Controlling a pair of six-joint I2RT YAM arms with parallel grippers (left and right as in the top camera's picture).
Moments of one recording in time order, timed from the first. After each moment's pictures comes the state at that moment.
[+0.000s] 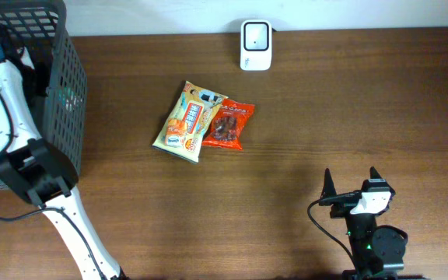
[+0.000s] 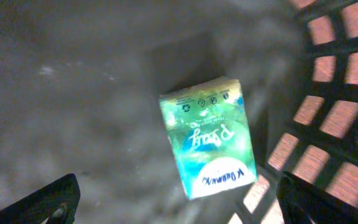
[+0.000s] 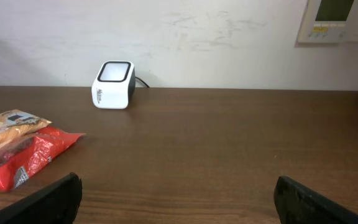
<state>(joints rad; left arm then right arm) 0.42 2.59 2.67 -1.37 0.07 -0.13 0.00 0.01 0.01 -0.08 0.00 0.00</state>
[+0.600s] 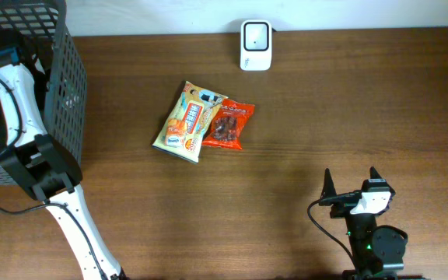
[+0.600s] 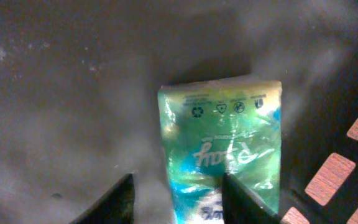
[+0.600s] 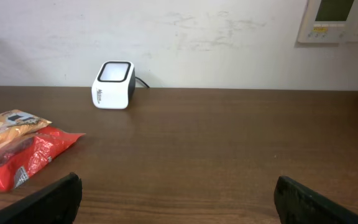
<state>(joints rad) 0.41 2.67 2.67 -1.32 0.06 -0.17 0.00 0.01 0.01 -0.08 0.00 0.00</state>
